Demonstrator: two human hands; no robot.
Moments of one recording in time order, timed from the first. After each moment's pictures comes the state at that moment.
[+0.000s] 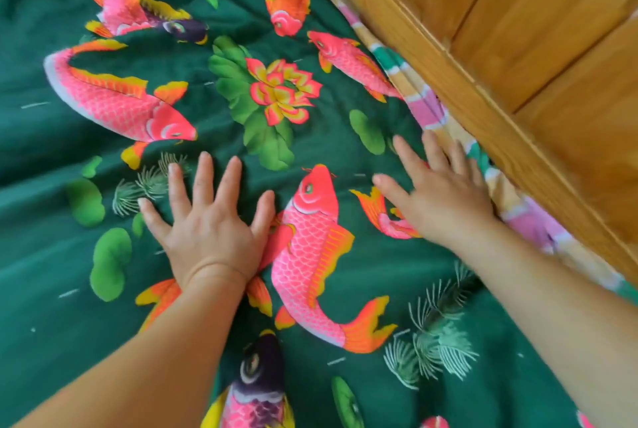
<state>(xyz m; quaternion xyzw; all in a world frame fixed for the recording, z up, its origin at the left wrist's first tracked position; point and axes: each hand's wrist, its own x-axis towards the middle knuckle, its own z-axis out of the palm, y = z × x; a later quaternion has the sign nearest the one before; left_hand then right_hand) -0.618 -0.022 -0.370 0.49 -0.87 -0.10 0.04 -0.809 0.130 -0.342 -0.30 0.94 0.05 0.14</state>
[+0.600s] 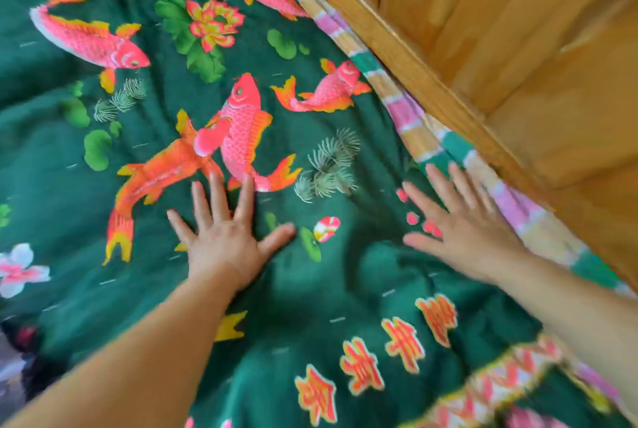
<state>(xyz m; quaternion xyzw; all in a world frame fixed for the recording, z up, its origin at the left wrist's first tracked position) -0.526 0.142 -0.342 0.39 -0.90 -0.12 -0.16 -0.708 0.393 -0.340 -0.39 0.90 0.10 0.18</state>
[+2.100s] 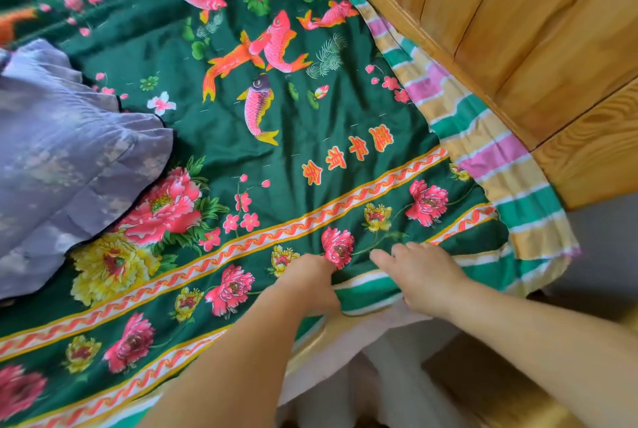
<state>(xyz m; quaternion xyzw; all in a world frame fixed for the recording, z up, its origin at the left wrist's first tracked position) -0.299 0.433 -0.242 0.22 -0.87 -0.22 -0.38 -0.412 0.579 -0.238 -0.56 0.77 0.18 0.26</state>
